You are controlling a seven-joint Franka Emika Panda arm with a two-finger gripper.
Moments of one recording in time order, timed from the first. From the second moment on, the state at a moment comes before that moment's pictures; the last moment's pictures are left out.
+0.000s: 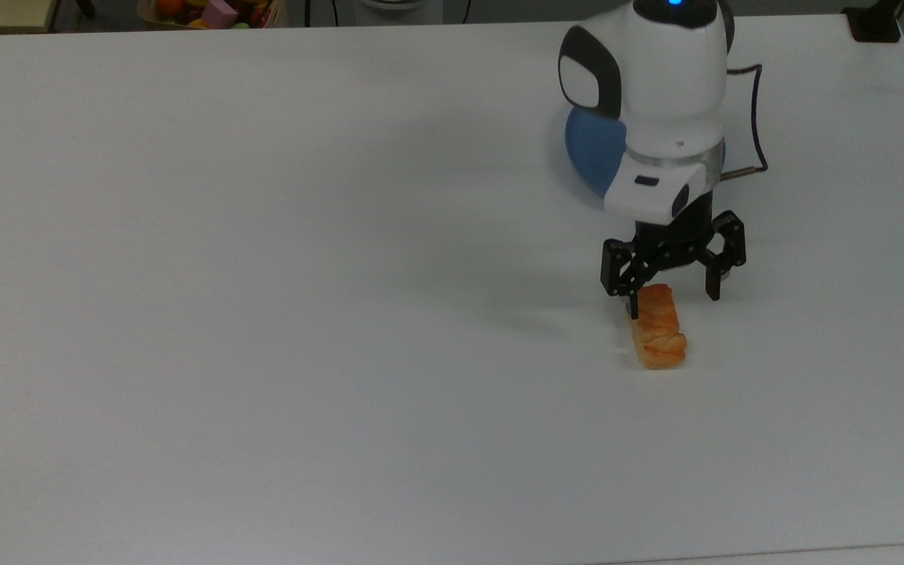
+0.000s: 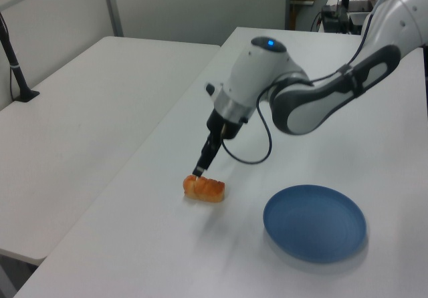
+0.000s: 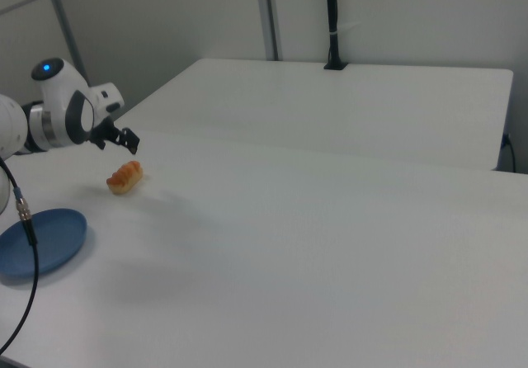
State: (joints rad) arm 0.42 0.66 0.10 -1.40 -0.13 2.58 0.32
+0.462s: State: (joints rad) arm 0.31 0.40 0.09 -1.46 -0.13 2.22 0.26
